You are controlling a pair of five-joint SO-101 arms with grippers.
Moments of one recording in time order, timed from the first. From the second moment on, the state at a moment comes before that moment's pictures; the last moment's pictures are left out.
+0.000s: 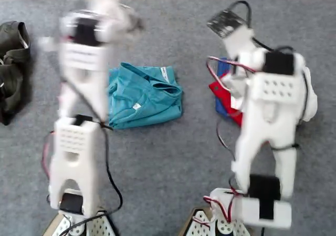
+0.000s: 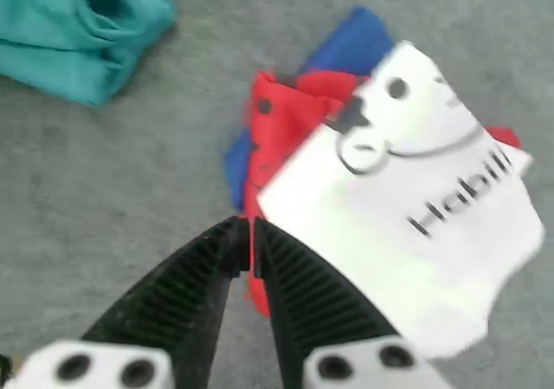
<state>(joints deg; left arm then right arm) -0.2 41.2 -91.2 100.7 20.3 2.9 -5.8 -10.2 93.6 40.2</state>
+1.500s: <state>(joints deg) -29.1 34.3 -14.1 63.7 8.9 -9.1 69.2 -93.1 96.9 29.0</state>
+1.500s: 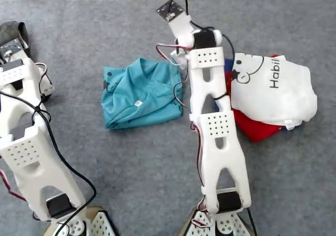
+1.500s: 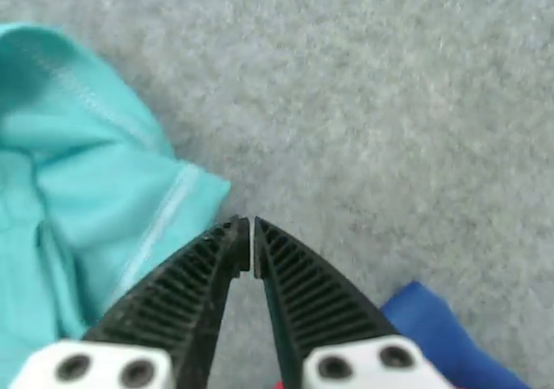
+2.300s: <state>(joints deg) -29.1 34.3 -14.1 63.7 8.9 -23.5 45.1 -45.5 88.3 26.6</state>
